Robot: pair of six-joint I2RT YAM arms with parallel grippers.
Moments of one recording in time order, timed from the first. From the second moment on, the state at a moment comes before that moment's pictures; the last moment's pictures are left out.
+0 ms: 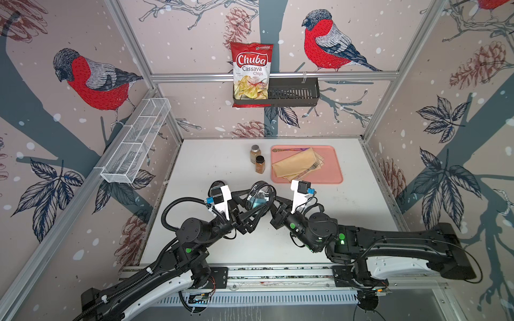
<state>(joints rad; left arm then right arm) -0.95 0.54 0.44 0.46 0.12 -0.37 1.49 1.15 0.88 0.29 0.66 0.69</state>
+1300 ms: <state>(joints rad) -0.95 0.70 0.90 -0.34 0.05 -0.53 1.24 1.03 0.79 0.20 0.33 0.28</state>
